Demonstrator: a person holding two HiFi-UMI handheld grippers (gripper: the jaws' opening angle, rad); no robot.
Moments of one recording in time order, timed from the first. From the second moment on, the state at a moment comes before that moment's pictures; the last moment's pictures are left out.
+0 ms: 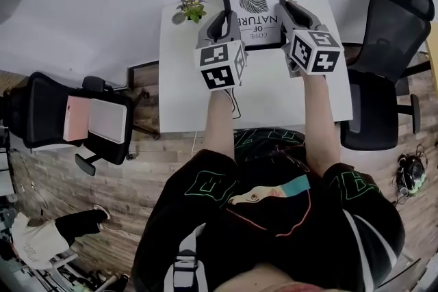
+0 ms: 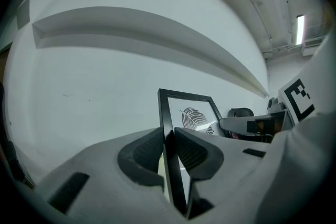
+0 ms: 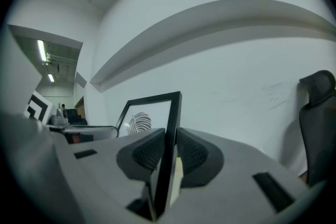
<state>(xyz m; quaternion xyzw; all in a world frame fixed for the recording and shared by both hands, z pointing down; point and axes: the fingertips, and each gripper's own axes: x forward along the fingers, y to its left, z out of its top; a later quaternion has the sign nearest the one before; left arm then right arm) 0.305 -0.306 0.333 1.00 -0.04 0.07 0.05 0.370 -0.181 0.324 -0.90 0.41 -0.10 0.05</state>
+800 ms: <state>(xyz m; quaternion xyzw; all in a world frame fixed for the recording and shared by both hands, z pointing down) 0.295 -0.298 0.314 1.00 -0.02 0.04 0.04 0.357 -0.171 0.304 -0.91 0.41 -0.06 0.04</state>
